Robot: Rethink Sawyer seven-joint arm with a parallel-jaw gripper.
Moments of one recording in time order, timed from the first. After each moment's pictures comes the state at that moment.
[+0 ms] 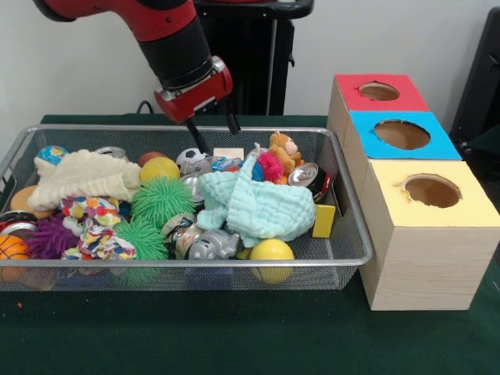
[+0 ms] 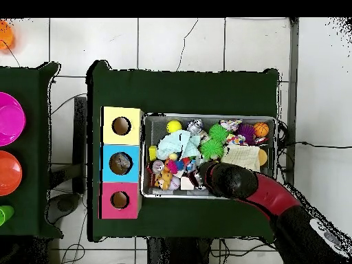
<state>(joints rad) -0.86 -0.61 0.45 1.95 -0.16 0.51 0.86</state>
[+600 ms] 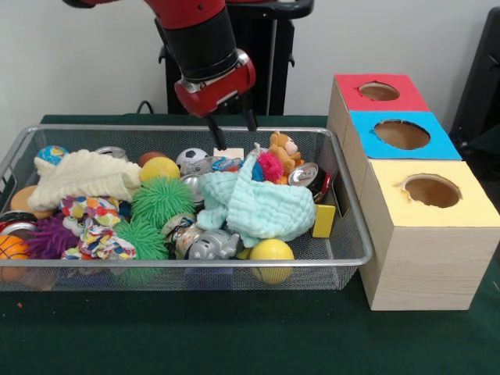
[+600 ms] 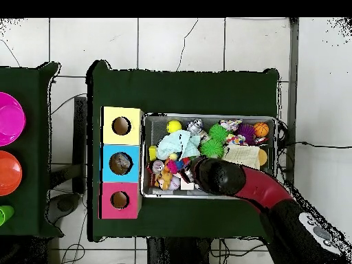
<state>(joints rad) -0.76 -0.67 0.44 1.95 -0.15 0.51 0.86</state>
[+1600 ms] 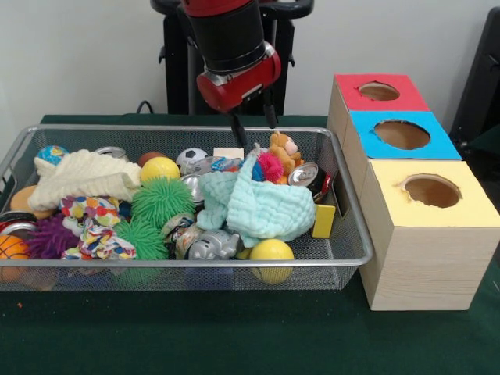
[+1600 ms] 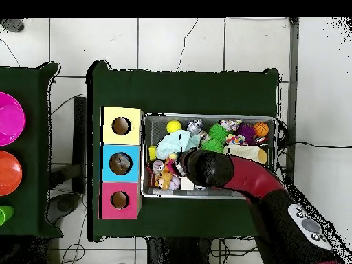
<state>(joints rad) -0.68 -0.70 0.43 1.90 -0.13 0.56 0.86</state>
